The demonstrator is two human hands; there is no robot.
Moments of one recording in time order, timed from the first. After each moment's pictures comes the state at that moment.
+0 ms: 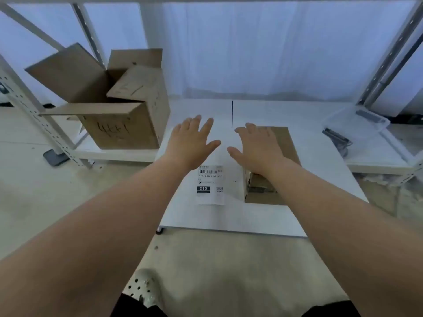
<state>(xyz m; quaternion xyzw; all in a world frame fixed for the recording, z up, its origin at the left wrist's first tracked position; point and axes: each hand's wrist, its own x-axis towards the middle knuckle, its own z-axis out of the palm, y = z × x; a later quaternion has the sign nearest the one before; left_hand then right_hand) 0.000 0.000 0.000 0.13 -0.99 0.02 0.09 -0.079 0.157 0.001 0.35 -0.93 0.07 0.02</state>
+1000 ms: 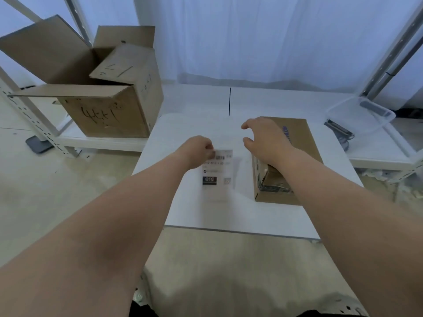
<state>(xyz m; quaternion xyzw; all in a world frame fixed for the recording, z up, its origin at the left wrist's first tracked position) -0.039 -0.004 -0.058 0.17 -0.95 -0.26 -0.05 -0.115 0.168 -0.020 0.37 -0.92 0.15 0.00</state>
